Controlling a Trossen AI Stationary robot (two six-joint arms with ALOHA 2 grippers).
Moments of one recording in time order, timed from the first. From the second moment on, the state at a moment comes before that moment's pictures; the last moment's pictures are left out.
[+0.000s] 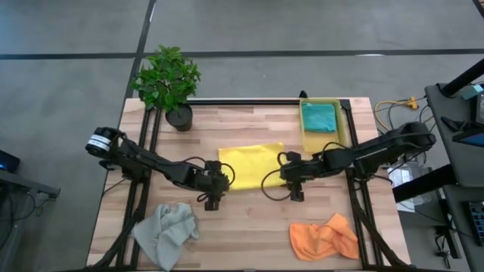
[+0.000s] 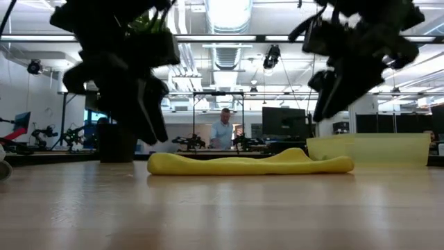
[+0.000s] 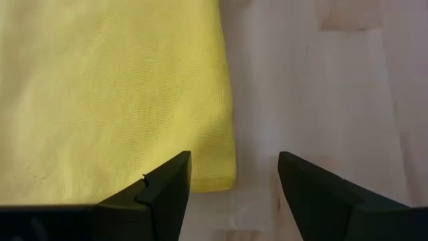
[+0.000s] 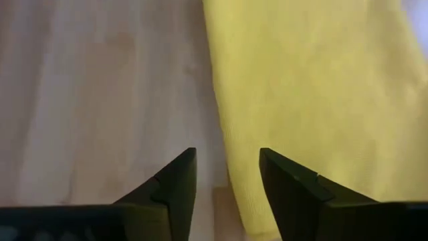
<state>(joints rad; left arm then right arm) -0.27 1.57 0.88 -0.31 -0.22 -0.17 0.20 1.35 0.73 -0.34 0.08 0.16</state>
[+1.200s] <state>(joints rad) -0.21 1.72 0.89 -0.33 -0.13 -0.15 0.16 1.52 0.65 -0.32 0.08 0.08</state>
